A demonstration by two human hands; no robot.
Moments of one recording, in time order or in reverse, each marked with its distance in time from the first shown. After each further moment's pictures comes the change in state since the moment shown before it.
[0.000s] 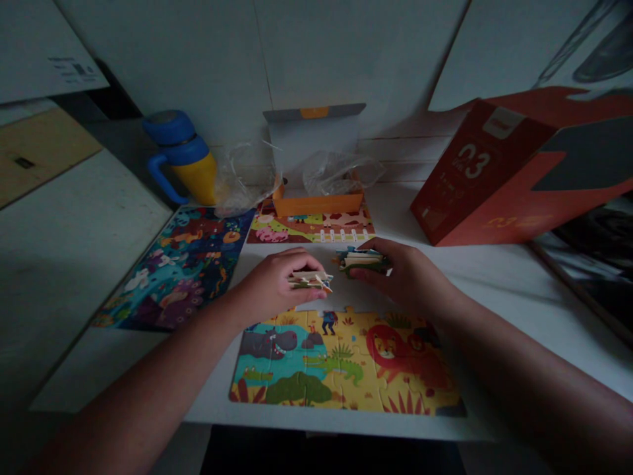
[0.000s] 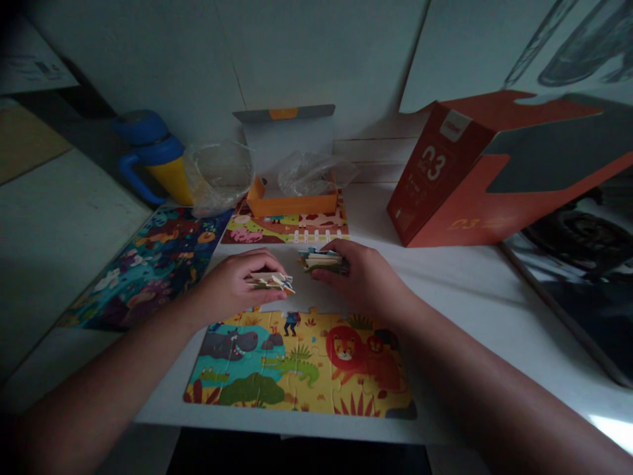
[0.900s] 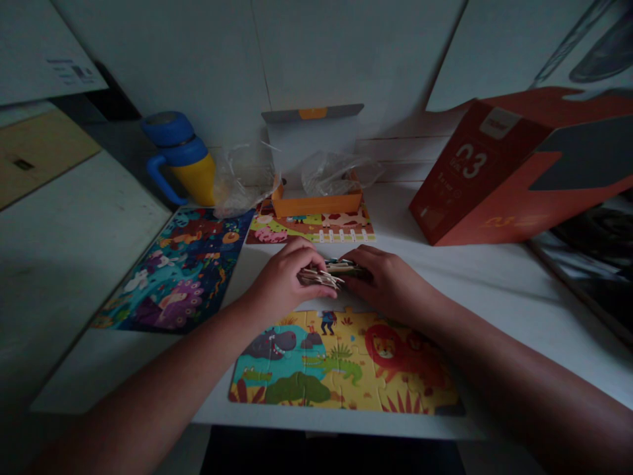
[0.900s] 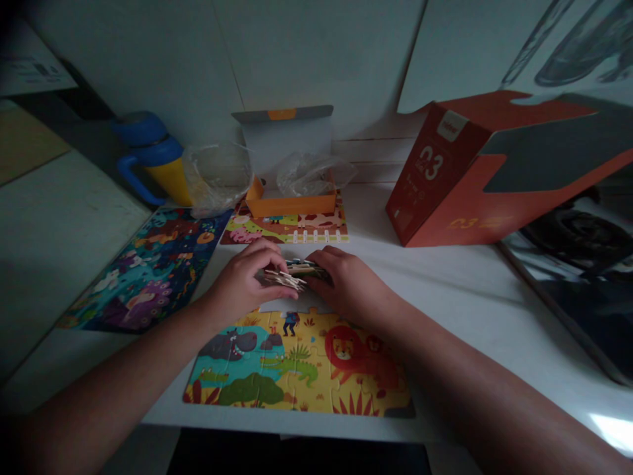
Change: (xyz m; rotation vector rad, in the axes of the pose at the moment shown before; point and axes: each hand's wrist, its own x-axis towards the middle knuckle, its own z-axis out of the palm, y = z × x) left_hand 0.010 -0.007 0.018 0.143 0.195 0.174; right_hand 0.003 -0.006 0.014 -0.108 -0.088 -0.227
